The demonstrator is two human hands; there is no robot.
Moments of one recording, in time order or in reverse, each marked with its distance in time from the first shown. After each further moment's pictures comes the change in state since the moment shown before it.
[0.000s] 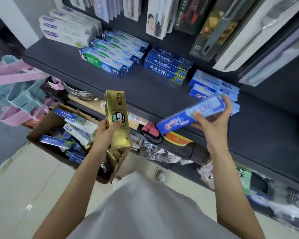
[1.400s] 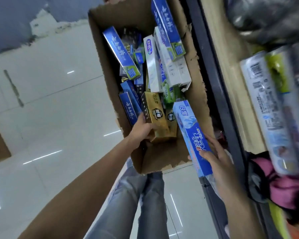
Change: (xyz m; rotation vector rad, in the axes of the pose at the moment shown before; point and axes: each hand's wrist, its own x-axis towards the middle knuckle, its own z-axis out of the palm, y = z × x) left_hand 0.245 -0.303 -0.140 -0.322 0.249 -0.516; right_hand 0.007 0.332 0.244 -0.522 -0.886 0.756
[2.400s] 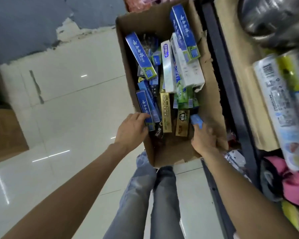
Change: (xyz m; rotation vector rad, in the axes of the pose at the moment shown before) left_hand -0.070 -0.015 -0.065 1.064 0.351 0.594; right_hand 0.102 0.039 0.044 -1.576 0.027 -0.102
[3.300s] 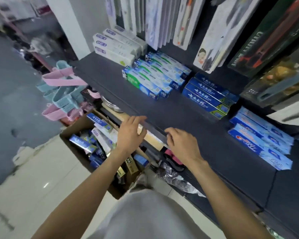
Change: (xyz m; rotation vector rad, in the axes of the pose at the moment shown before) left_hand -0.078 0.323 -0.161 -0.049 0.255 0.789; right_hand -0.340 0.145 -0.203 0.397 0.916 0.055
